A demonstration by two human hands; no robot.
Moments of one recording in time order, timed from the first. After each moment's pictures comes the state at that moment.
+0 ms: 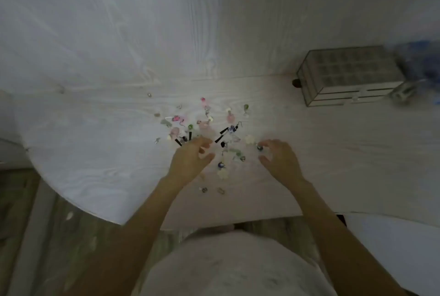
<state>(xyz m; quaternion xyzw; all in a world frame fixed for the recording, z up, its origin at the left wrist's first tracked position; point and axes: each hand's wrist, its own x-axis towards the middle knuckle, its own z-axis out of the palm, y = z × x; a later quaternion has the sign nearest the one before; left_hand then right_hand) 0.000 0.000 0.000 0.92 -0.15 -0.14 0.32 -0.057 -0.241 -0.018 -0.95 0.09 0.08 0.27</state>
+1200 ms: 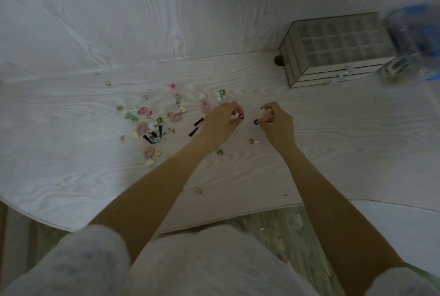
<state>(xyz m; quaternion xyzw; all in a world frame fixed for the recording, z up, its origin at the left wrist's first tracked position) 0.058 -0.140 -0.017 0.89 -0.23 -0.17 0.35 -0.004 -0.293 -0.031 -0.88 0.25 -0.02 0.39</state>
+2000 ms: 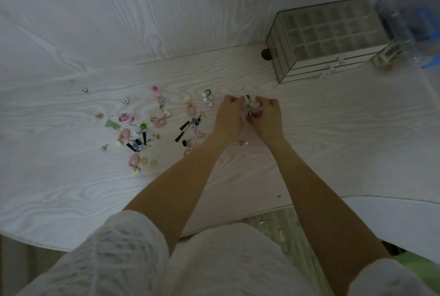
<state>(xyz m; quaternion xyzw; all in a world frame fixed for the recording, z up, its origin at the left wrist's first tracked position) 0.062 -0.207 -0.054 0.90 -0.20 -0.18 0.35 0.016 -0.304 -0.051 -0.88 0.30 0.00 0.36</state>
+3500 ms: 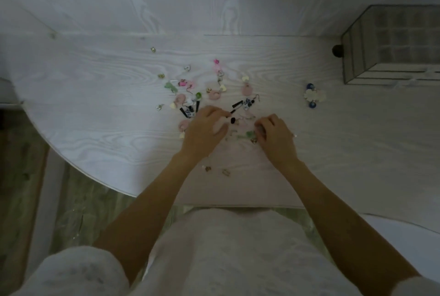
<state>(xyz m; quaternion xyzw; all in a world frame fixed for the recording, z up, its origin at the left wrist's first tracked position) 0.015 -0.020 -0.047 0.93 -0.17 -0.02 0.34 -0.022 -0.216 -0.071 -0.96 0.00 0.02 0.27</state>
